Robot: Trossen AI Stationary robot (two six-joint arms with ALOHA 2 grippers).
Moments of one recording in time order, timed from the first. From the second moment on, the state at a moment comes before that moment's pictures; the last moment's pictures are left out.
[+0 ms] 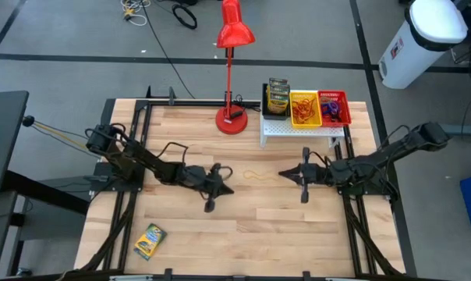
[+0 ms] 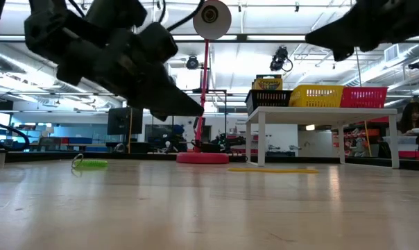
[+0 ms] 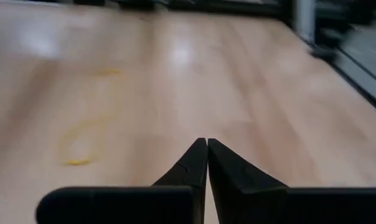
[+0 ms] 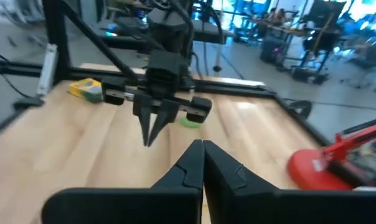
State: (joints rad) left arm -0.21 1.71 0.56 0.78 -0.08 -0.11; right arm 0.37 0.87 0.33 0.39 0.46 -0.06
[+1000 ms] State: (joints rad) left arm -0.88 1.67 1.18 -0.68 -0.29 -0.94; right arm 0.37 1.24 0.29 0.72 0.39 0.06
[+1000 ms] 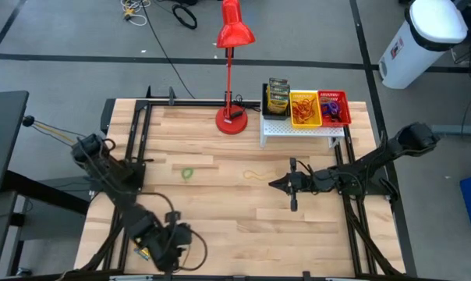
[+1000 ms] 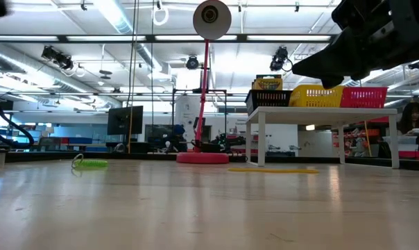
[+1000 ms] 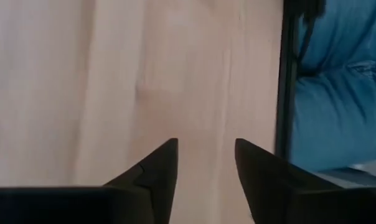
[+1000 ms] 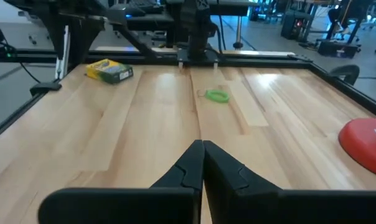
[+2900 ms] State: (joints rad) left arm -0.74 1.77 1.03 -0.57 -0.37 -0.96; right arm 0.37 1.24 0.29 0.73 0.35 0.08
